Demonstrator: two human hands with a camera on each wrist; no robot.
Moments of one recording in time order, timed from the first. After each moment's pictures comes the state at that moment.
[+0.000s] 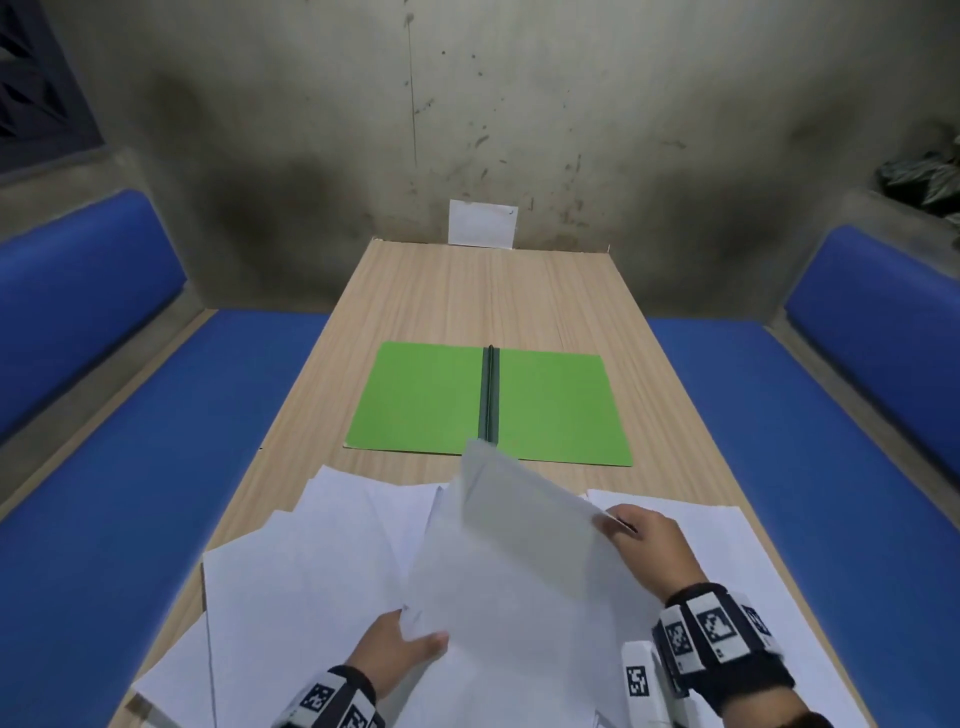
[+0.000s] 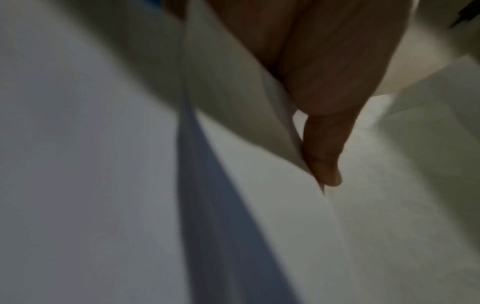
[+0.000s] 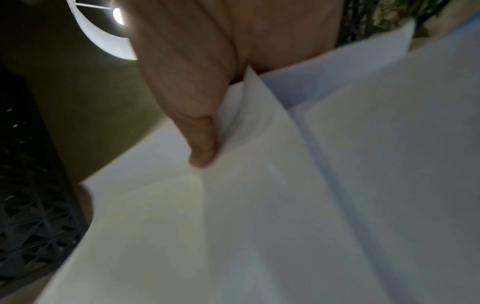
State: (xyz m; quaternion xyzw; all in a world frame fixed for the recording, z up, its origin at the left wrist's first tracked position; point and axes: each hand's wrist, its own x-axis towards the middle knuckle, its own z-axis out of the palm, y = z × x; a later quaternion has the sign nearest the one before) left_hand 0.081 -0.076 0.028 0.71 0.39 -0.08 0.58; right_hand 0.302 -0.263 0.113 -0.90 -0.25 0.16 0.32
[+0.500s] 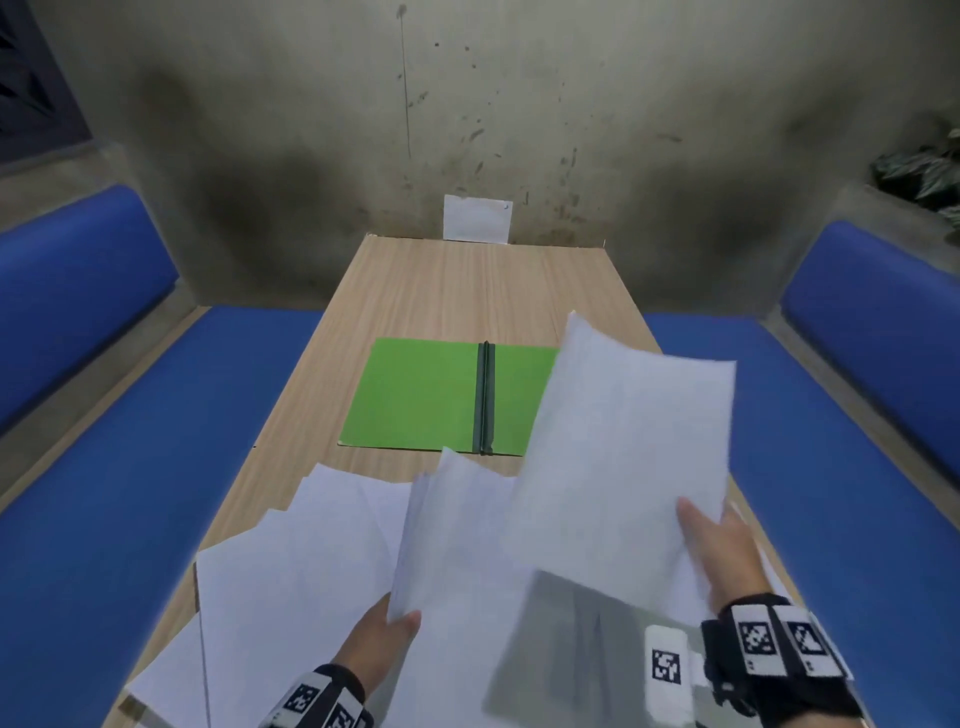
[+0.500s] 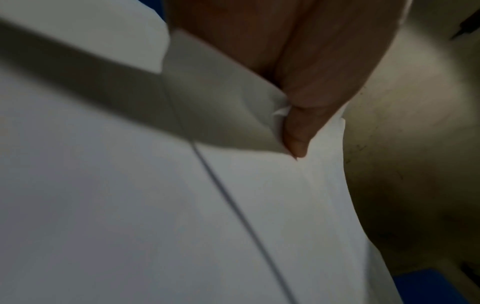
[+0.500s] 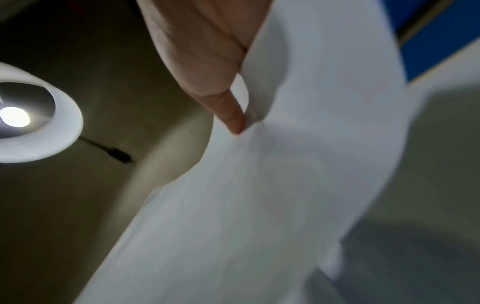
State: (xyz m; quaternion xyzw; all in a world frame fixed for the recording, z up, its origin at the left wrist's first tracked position) left_hand 0.083 -0.075 0.031 0.68 0.43 -0.03 0.60; right_hand 0.320 -0.297 0.121 -0.76 0.03 0.13 0.63
